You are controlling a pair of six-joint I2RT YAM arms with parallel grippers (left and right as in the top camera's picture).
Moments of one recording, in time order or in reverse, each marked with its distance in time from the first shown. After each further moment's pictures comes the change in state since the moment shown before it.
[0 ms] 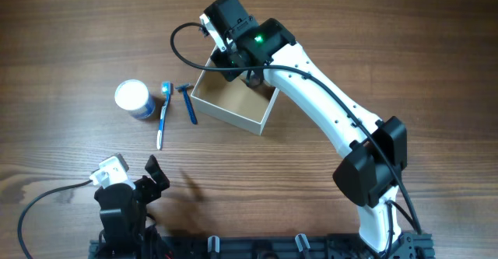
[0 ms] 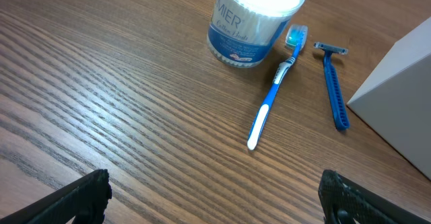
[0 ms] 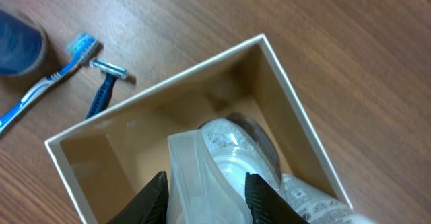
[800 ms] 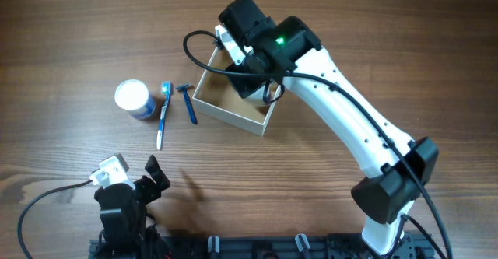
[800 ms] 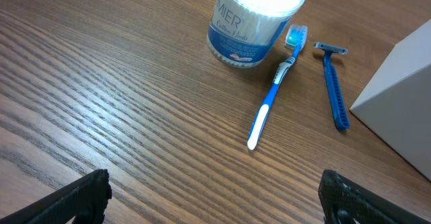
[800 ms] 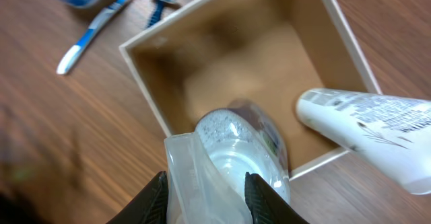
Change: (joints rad) left arm 0.000 0.000 0.000 0.000 0.000 0.000; right arm 0.000 -0.141 0.000 -0.275 -0.147 0.065
